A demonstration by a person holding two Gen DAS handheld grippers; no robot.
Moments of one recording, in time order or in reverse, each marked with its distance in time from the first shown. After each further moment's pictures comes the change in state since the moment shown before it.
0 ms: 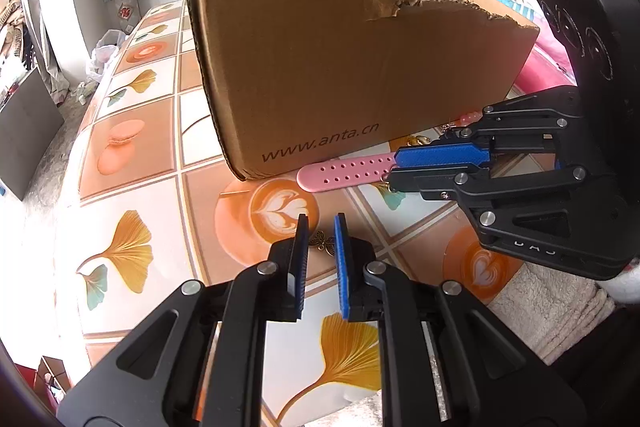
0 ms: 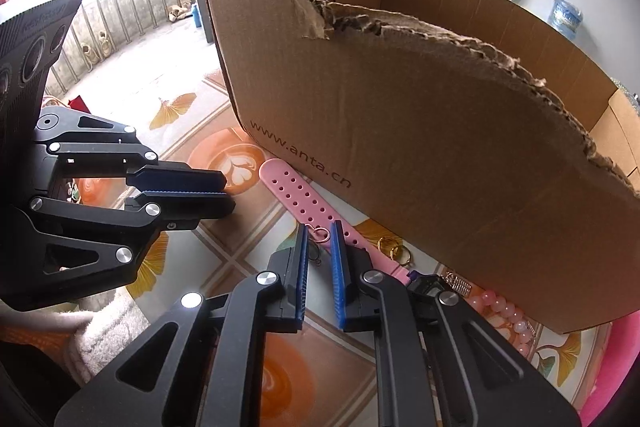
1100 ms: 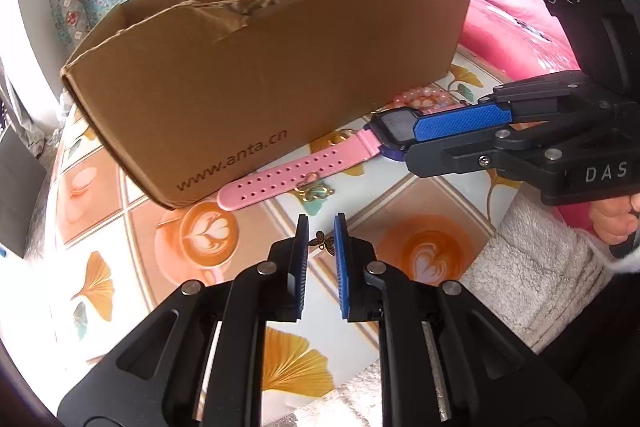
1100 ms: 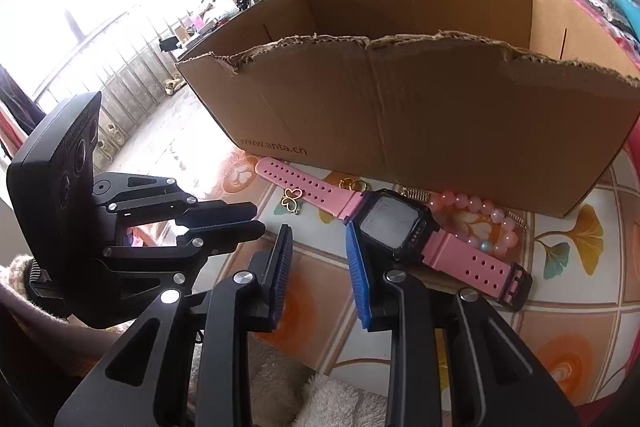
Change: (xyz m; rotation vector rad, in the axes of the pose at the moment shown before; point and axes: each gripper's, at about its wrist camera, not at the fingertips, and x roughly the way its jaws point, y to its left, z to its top) left arm 0.003 -0.045 0.002 0.173 0.018 -0.044; right arm -0.046 -0.042 -0.046 0.317 -0.097 0.152
